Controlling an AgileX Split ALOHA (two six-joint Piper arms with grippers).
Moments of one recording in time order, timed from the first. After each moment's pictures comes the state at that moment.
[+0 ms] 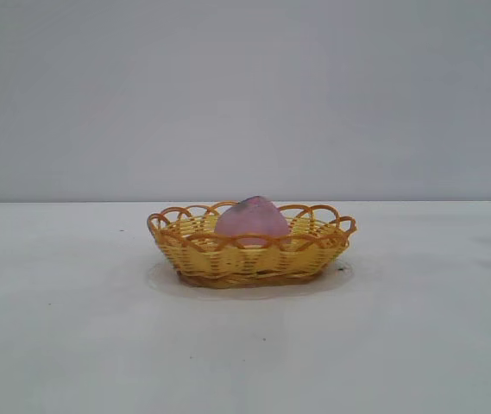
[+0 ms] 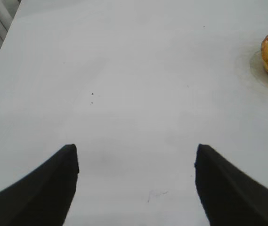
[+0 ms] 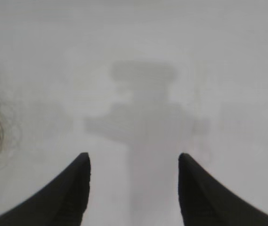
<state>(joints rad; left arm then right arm) 0.02 -0.02 -0.48 0.00 1.12 0.03 0.02 1.37 -1.27 0.01 1.24 -0.07</state>
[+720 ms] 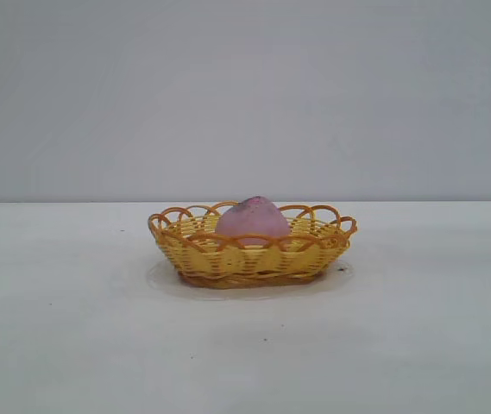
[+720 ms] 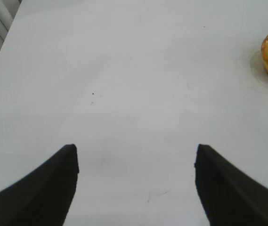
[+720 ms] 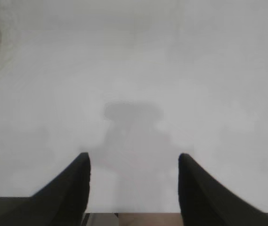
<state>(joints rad) 0.02 -0.02 -0.48 0.00 1.12 0.03 0.02 0.61 -0.75 0.03 1.23 -0.07</state>
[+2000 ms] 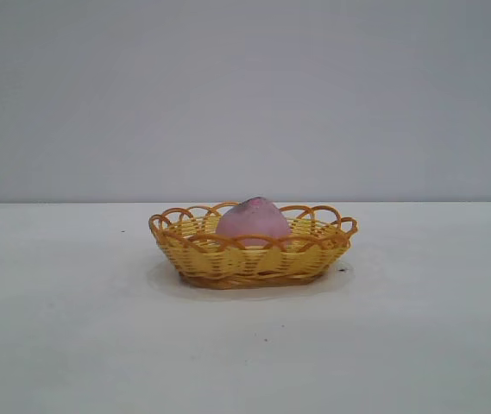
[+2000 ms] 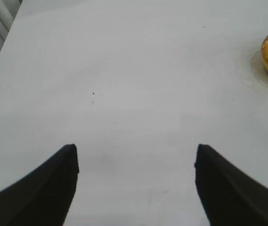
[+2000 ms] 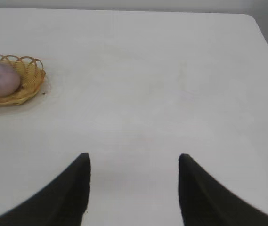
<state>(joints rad) 0.02 -0.02 -0.48 0.00 1.12 0.03 0.08 -0.02 -0.49 0.04 1.14 -0.04</state>
